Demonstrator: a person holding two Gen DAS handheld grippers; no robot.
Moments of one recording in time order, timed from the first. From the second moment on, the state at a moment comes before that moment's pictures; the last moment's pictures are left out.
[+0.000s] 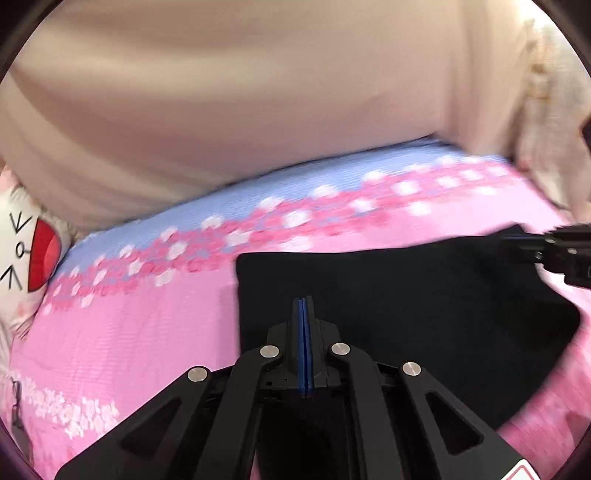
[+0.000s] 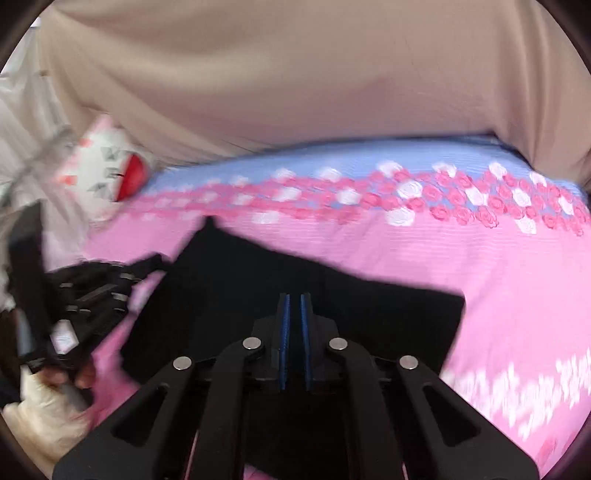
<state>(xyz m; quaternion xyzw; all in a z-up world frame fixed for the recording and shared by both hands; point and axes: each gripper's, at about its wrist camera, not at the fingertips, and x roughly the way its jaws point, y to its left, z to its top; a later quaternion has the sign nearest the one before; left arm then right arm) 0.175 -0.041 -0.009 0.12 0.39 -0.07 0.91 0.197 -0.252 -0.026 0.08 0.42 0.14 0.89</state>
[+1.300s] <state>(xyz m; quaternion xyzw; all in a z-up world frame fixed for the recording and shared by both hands) 0.051 -0.016 -0.007 0.05 0.39 -0.02 0.92 0.052 -0.270 -0.030 0.12 0.41 0.04 0.90</state>
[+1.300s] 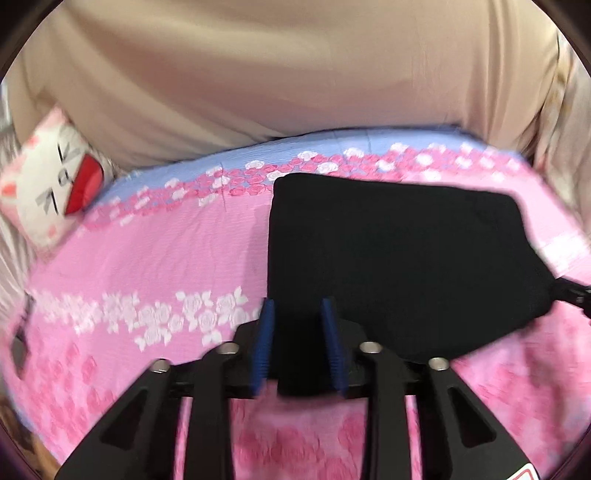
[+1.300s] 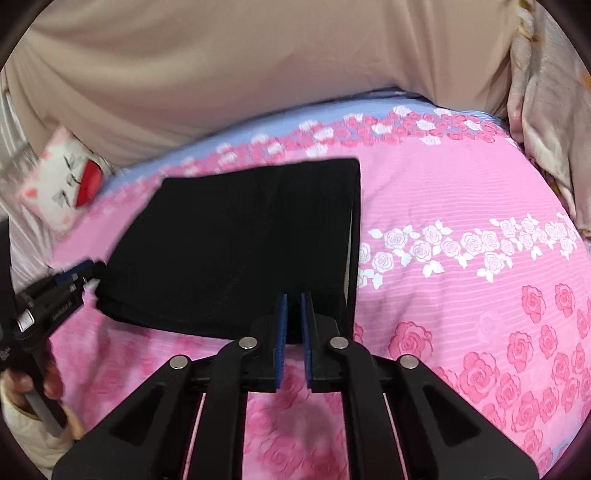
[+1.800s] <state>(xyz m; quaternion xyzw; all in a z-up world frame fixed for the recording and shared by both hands) 0.061 0.093 -0.062 -0.22 0.48 -0.15 0.83 0.049 -0.340 -0.074 0.27 0.45 0.12 0.84</state>
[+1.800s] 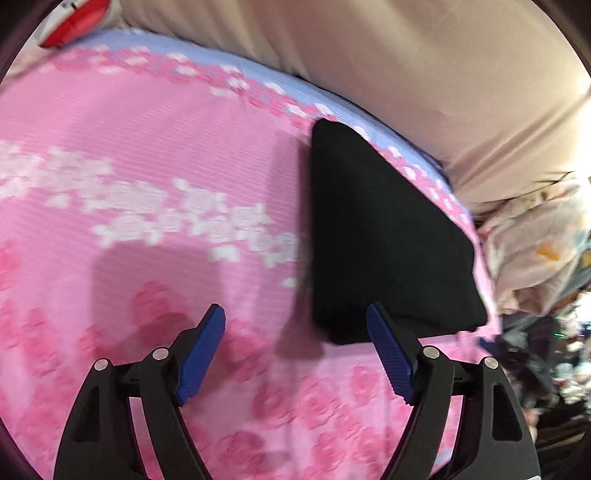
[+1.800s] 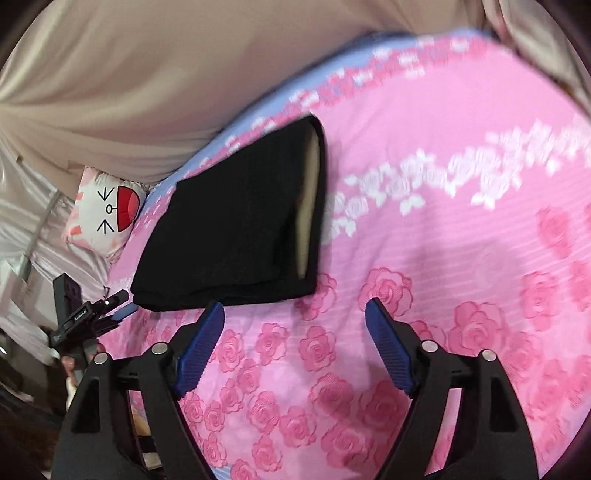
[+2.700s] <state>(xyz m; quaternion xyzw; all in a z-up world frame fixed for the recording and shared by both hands) 0.131 0.002 -0.073 -0.16 0.52 -0.24 0.80 0.152 -0.288 -0.088 0.31 0.45 0.23 0.80</state>
